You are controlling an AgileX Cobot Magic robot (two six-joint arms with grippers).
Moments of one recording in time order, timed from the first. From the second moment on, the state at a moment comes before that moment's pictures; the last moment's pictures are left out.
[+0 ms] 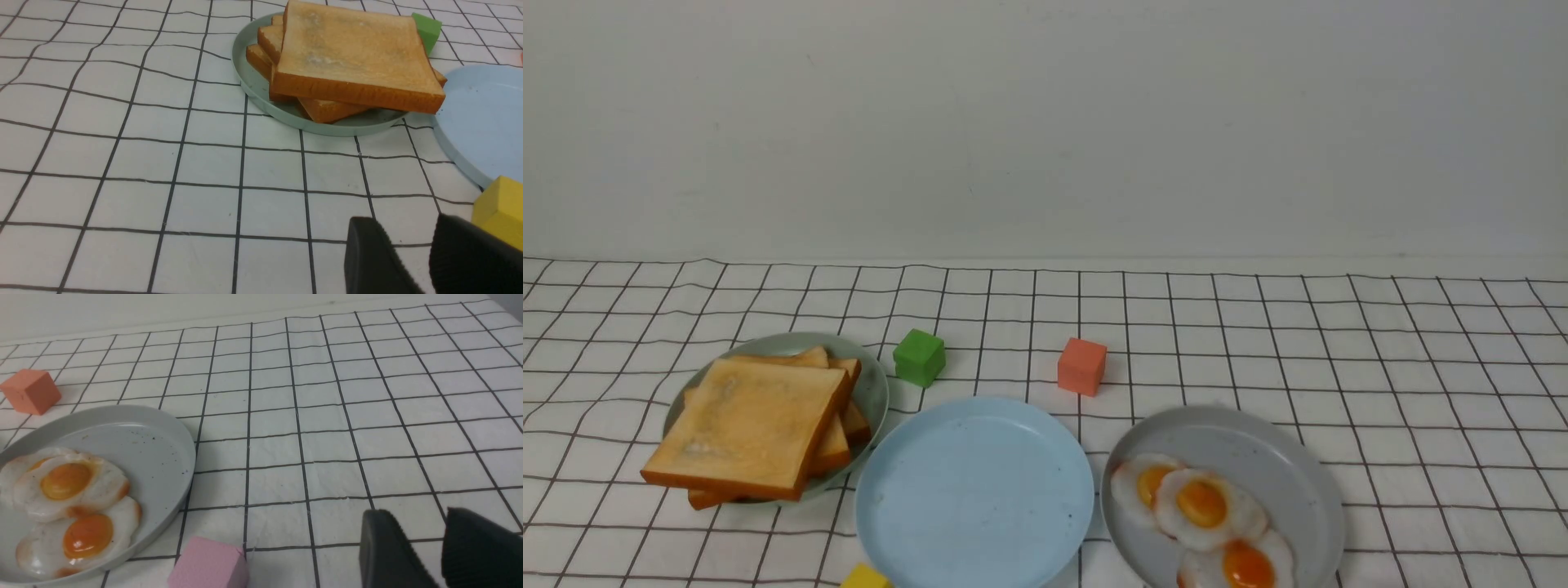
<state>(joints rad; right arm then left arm) -0.01 -0.01 0.02 -0.02 0.39 0.10 -0.14 -0.01 0.03 0.13 0.42 -0.27</state>
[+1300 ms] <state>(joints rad) -0.01 -0.01 0.03 0.06 -0.01 0.23 -0.14 -0.01 0.03 0.31 0.43 -0.27</state>
